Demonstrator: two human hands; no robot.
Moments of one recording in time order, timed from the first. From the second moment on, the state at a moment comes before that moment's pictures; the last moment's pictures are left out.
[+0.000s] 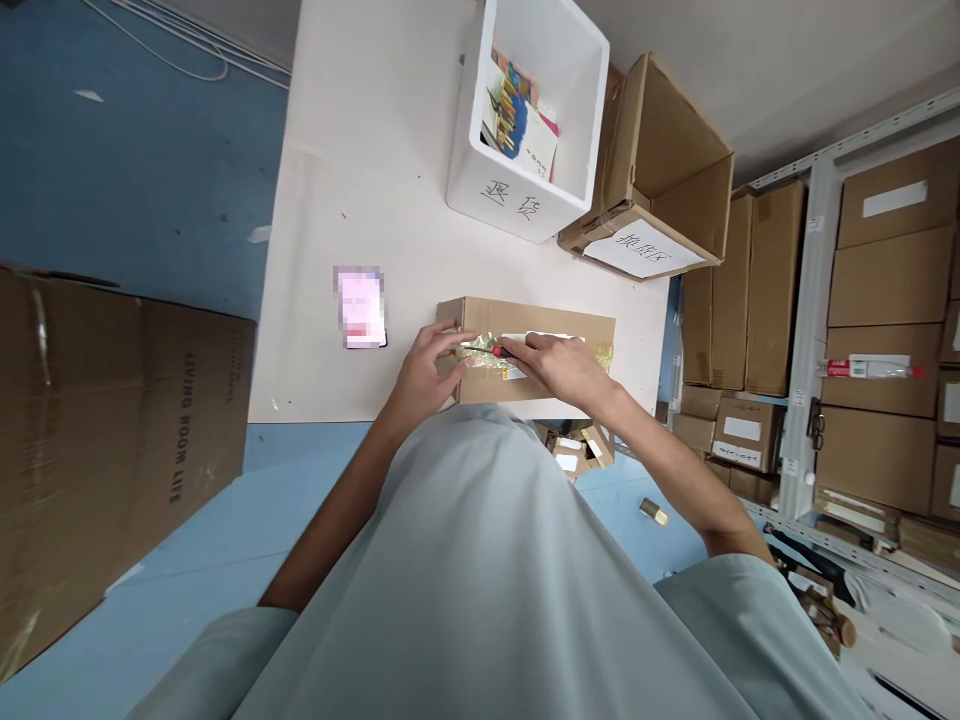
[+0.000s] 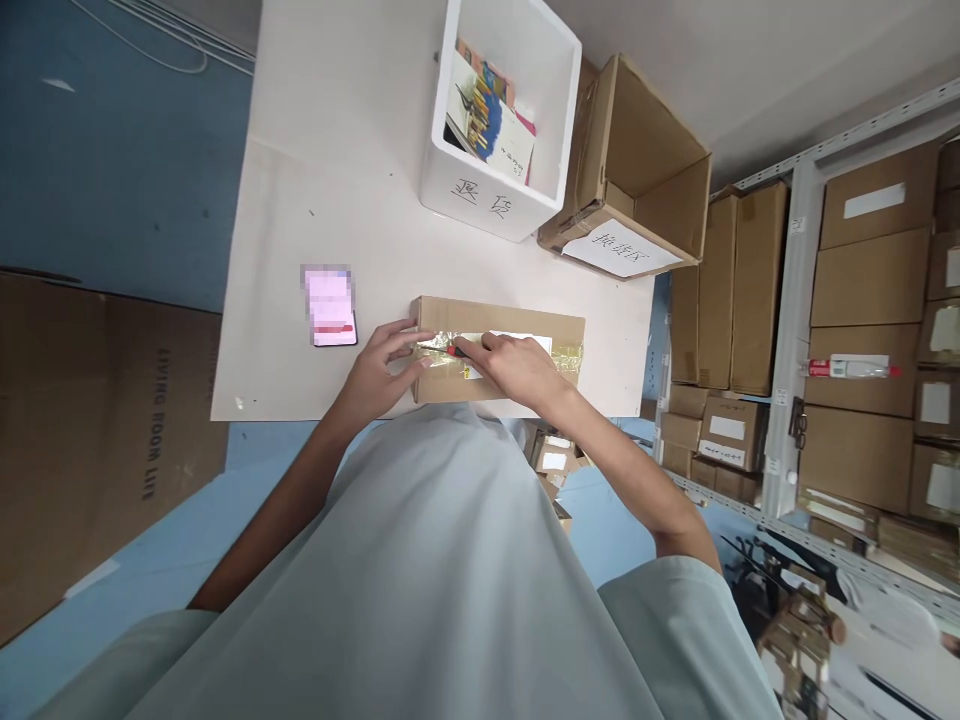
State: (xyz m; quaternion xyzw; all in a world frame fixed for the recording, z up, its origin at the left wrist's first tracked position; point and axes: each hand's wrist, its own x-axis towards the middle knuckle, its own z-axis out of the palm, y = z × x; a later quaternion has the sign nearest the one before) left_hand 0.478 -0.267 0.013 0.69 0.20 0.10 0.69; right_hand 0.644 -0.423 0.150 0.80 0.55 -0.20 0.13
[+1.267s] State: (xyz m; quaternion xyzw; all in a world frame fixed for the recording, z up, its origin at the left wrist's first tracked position) left_hand 0.485 -0.266 0.020 0.70 0.29 0.09 0.64; right_hand 0.709 -0.524 0.205 0.78 0.46 -0.25 0.36
